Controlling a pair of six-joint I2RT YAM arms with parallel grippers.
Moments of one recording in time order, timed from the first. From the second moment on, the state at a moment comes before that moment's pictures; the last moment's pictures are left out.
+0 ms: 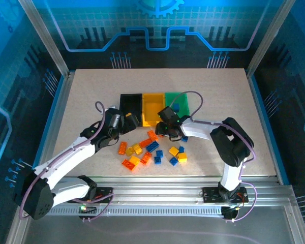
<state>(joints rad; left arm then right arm) -0.50 1.12 0.76 -0.42 -0.15 -0.89 0.70 1.84 1.08 -0.32 0.05 0.80</state>
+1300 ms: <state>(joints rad) -0.50 0.98 0.63 -0.49 -0.12 -0.96 0.66 2.13 1.78 -0.71 0.19 0.58</state>
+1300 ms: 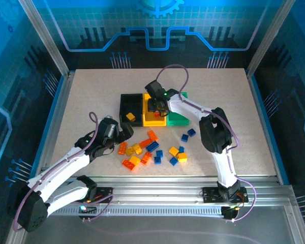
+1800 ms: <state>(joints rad) -0.50 0.97 0.63 -0.48 -0.09 -0.95 0.65 1.53 1.22 -0.63 0.17 0.63</state>
